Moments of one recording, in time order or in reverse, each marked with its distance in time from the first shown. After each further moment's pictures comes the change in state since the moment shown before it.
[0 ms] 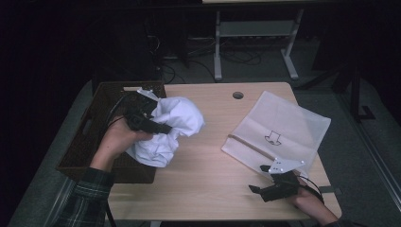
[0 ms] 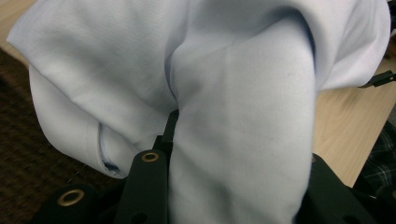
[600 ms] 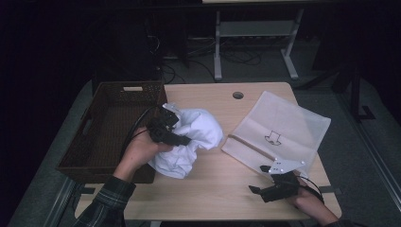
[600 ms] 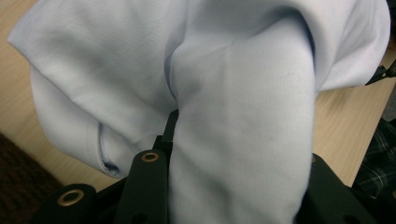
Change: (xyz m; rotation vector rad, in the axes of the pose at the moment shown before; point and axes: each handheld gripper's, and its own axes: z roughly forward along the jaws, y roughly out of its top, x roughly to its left) left arm -0.037 0.002 0.047 0.004 -0.026 0.047; right arm 0.001 0.000 -0.001 -0.001 0.005 -0.007
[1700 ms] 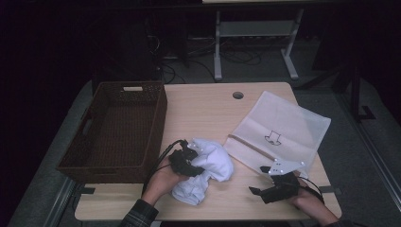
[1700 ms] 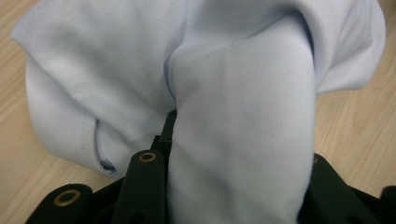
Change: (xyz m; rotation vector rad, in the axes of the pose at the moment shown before) left arm -0.033 -0.056 0.103 0.063 -0.002 0.052; right arm 0.002 0.000 -0.001 0.013 0.001 -0.013
